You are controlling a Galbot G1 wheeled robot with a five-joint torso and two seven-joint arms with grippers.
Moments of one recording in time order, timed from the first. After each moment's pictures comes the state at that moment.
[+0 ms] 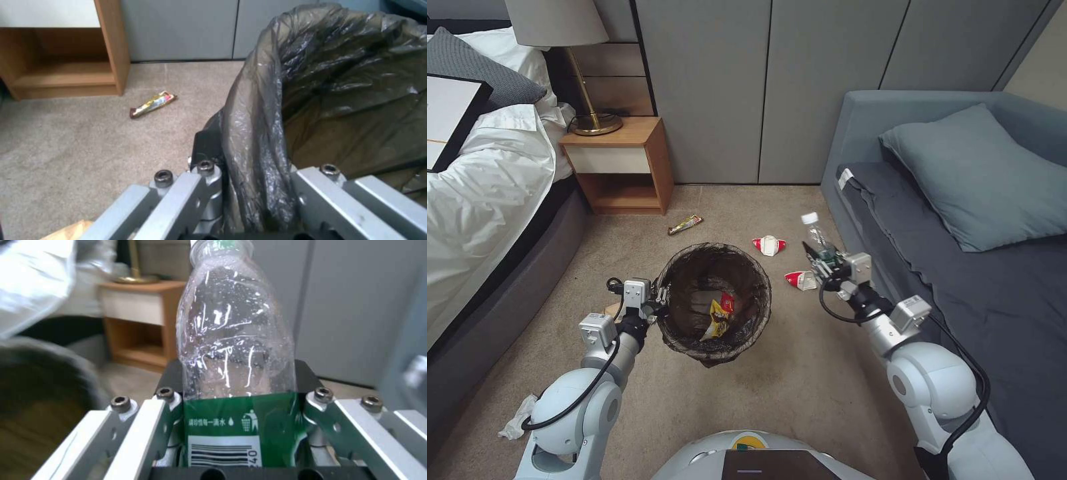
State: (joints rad) left arm 1.58 -1.42 -0.60 -2.38 -0.25 0.55 0.10; right arm -1.42 1.23 0.54 2.33 0.33 -0.34 -0.19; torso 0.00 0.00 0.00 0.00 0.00
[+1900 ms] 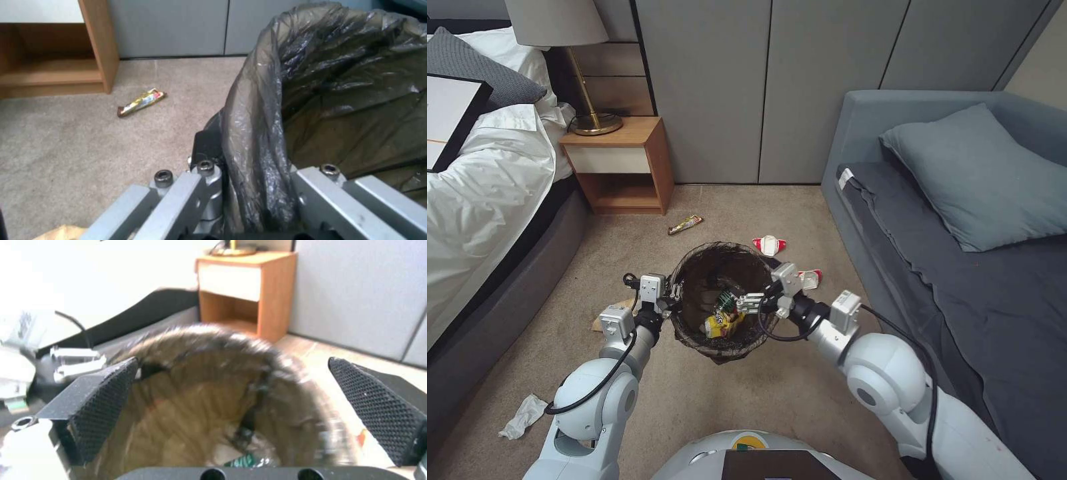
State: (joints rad) left arm 1.52 -1.42 -0.53 -2.36 -0.22 0.58 0.07; right arm -1.27 1.00 0.22 2.40 0.53 -0.46 -0.03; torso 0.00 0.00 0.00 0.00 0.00
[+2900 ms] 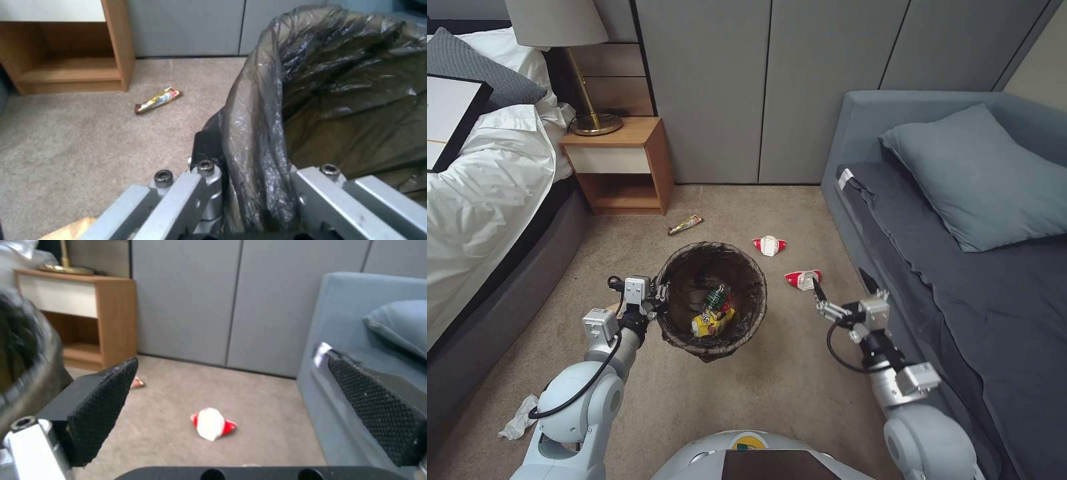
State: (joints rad) left arm 1.55 -1.41 -0.61 -2.34 -0.25 0.55 0.09; right arm -1.79 1.44 0.63 2.25 0.06 0.16 -0.13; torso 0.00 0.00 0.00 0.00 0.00
